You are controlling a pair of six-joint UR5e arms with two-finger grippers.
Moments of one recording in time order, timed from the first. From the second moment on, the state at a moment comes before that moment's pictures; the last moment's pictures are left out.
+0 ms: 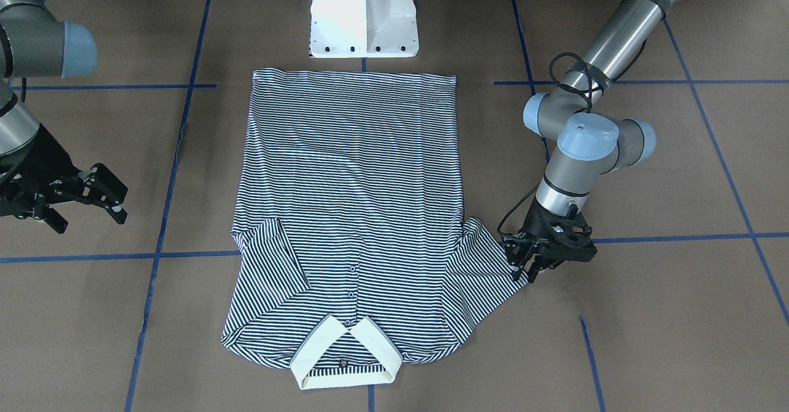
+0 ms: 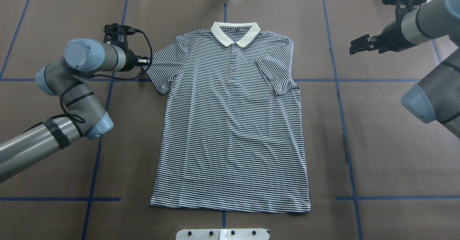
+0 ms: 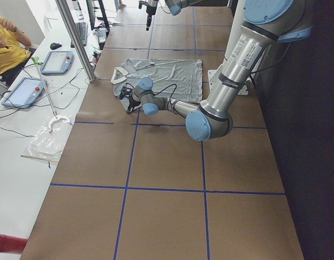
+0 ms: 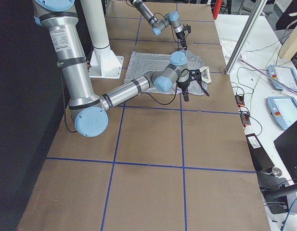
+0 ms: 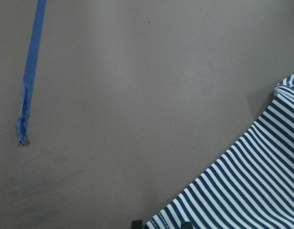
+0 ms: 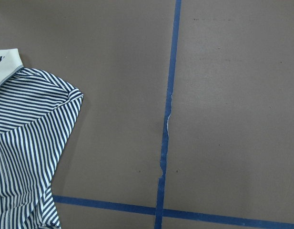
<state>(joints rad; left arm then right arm) -0.76 -2.12 -1.20 -2.43 -1.71 -1.03 1.03 -1.31 1.75 -1.19 2.06 0.82</state>
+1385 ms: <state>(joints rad) -0.68 -2.49 -1.21 -1.89 -1.68 -1.21 1.03 -1.31 1.75 -1.19 2.06 0.82</state>
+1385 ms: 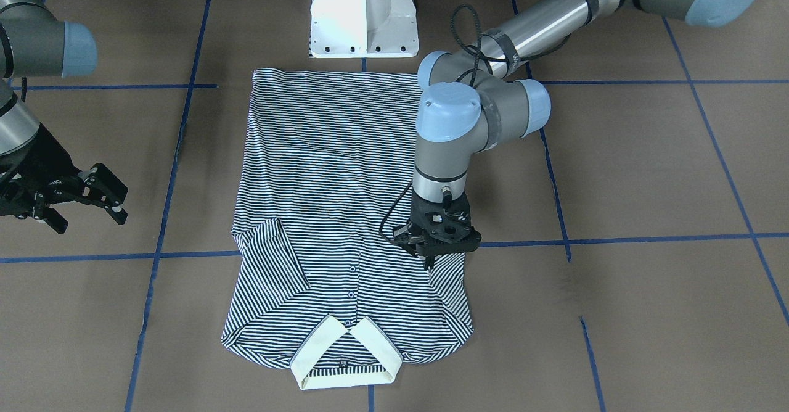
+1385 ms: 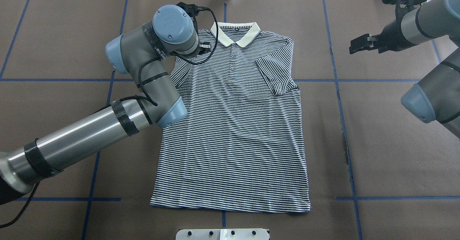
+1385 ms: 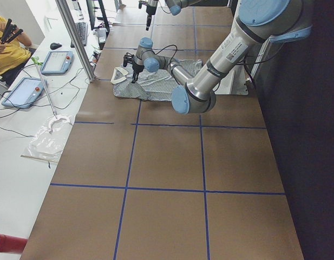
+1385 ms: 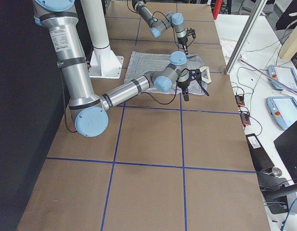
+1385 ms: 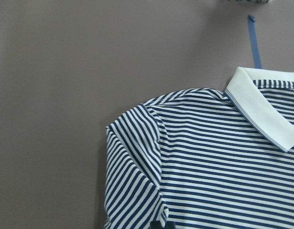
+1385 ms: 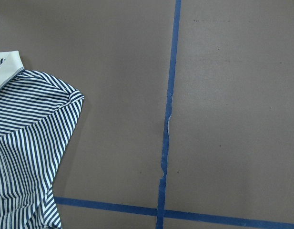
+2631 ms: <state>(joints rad) -0.62 -2.26 -1.68 -1.78 -1.76 -1.09 0.83 -1.41 1.95 -1.19 1.95 1.18</state>
